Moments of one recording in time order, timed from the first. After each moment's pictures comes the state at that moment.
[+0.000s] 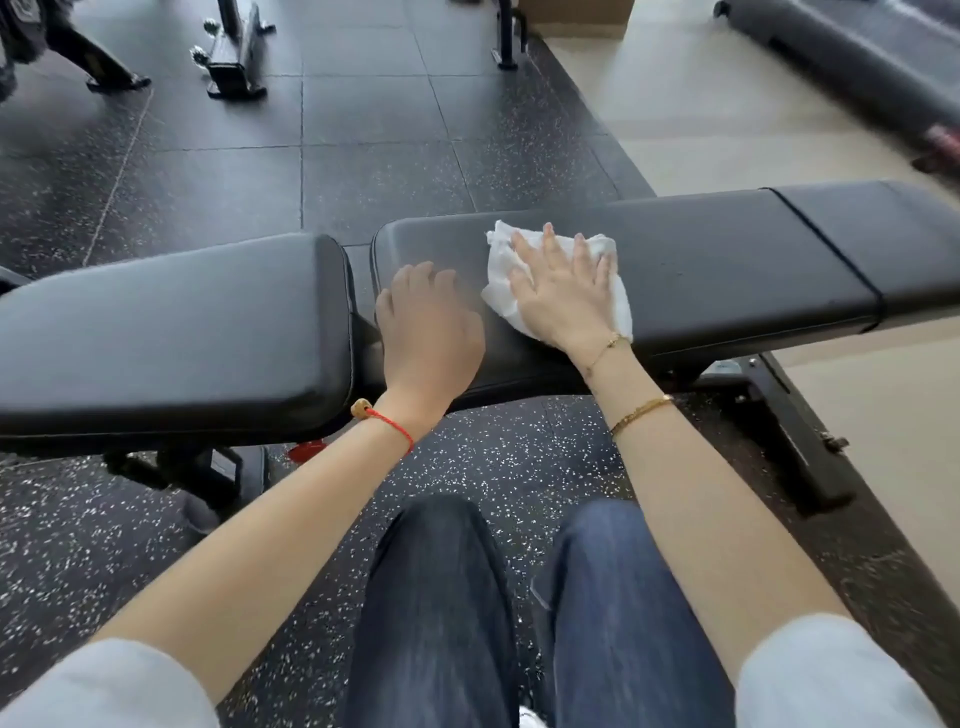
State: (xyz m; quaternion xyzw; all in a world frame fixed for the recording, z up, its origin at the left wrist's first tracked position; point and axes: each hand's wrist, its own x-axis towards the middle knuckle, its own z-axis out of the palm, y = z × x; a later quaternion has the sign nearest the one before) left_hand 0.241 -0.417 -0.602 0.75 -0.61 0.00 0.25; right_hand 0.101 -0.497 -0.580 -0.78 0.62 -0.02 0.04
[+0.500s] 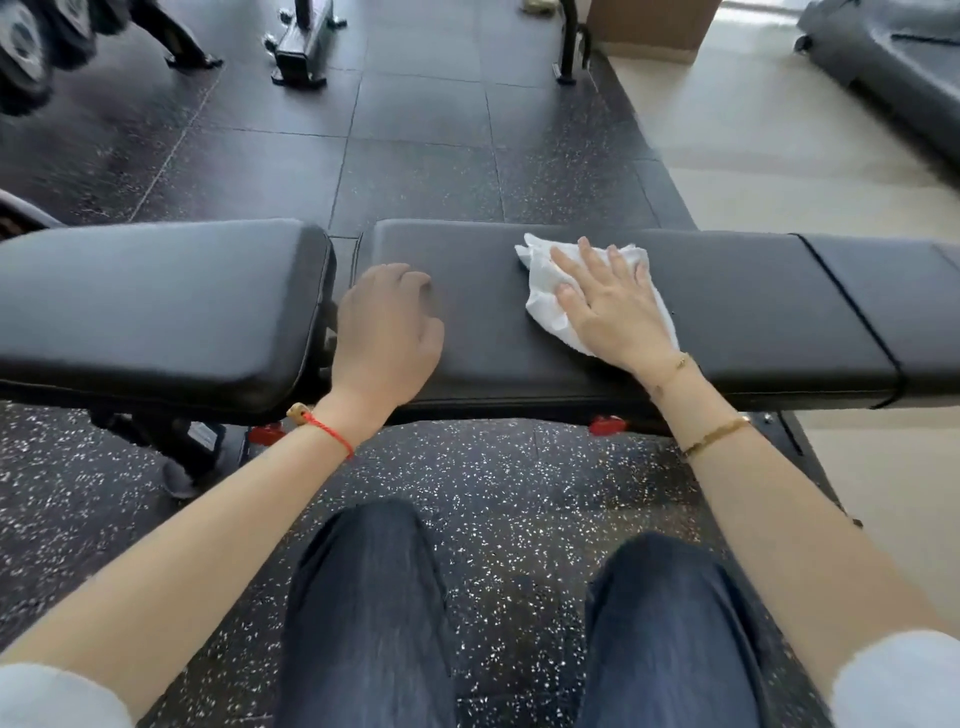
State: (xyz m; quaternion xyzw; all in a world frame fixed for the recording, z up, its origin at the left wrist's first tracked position) left_hand 0.237 -0.420 -0.601 0.76 -0.59 0.02 0.27; right_hand 0.013 -0.546 -0.579 -0.85 0.52 -0.03 0.06
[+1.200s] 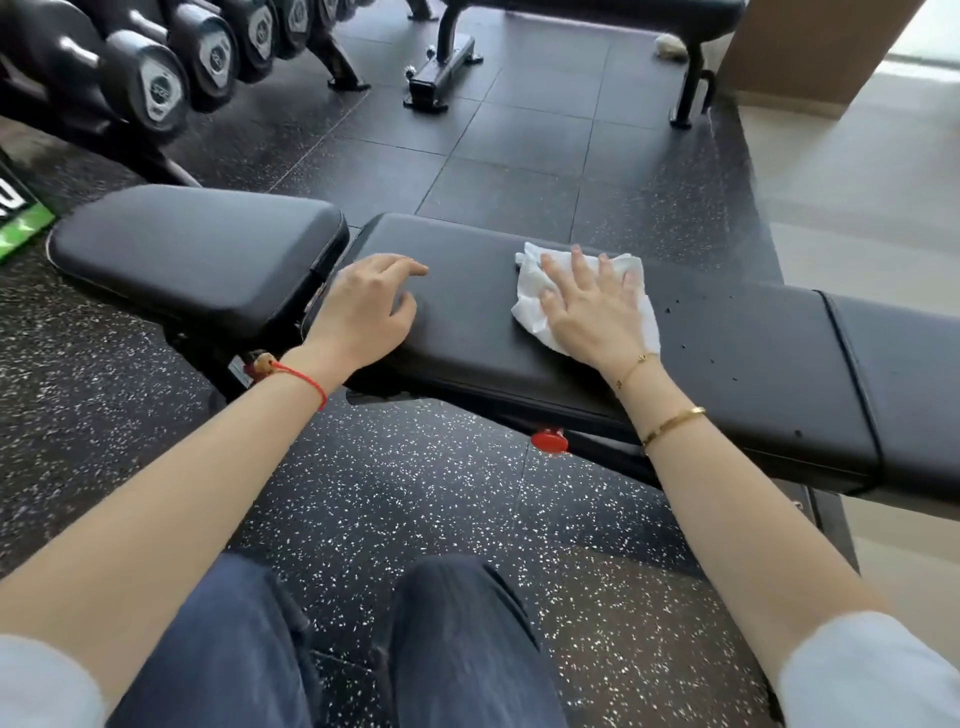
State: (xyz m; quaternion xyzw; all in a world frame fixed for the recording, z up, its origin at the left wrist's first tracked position) left_hand 0.171 -0.421 -0.568 0.79 -0.56 0.02 0.26; right_hand -0.031 -0.593 -0.579 -0.90 0.42 0.00 0.04
